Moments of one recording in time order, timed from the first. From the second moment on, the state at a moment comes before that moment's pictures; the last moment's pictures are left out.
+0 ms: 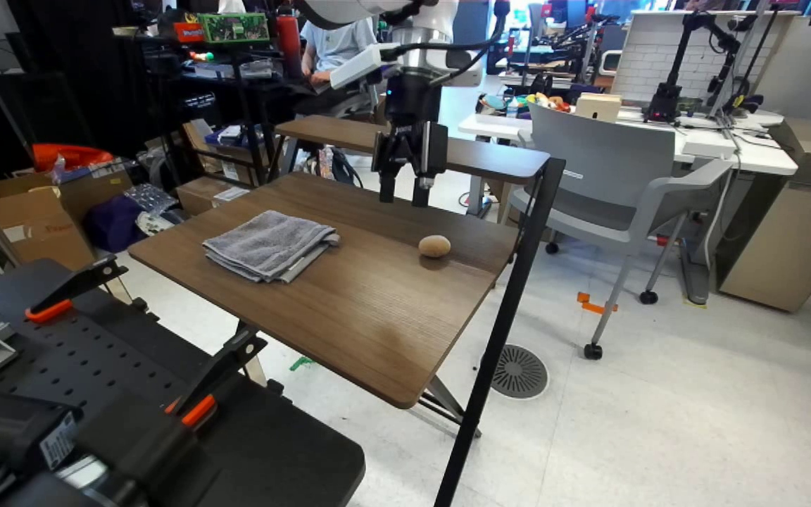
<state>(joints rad) -0.04 0.94 -0.15 -1.24 -0.10 1.75 0.37</state>
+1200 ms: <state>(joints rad) -0.08 0.98 -0.10 -1.33 -0.01 2.18 0.24</state>
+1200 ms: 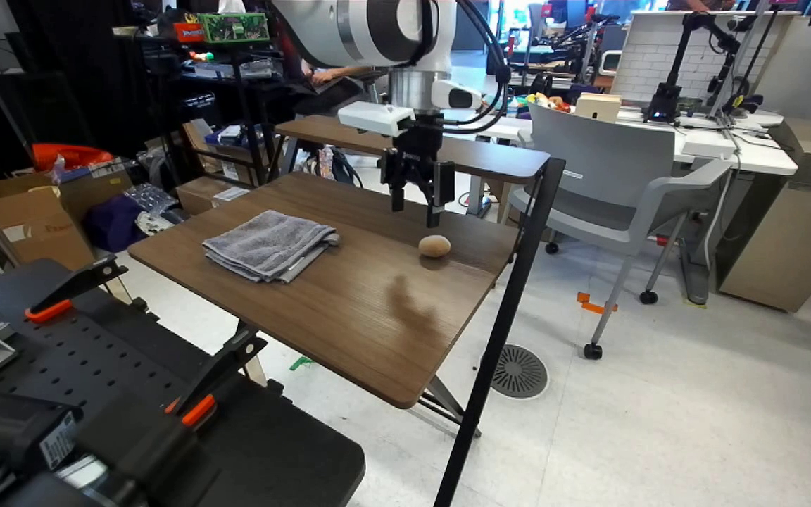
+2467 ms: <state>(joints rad) -0.11 1.27 -0.11 -1.02 0.14 2.38 0.40</state>
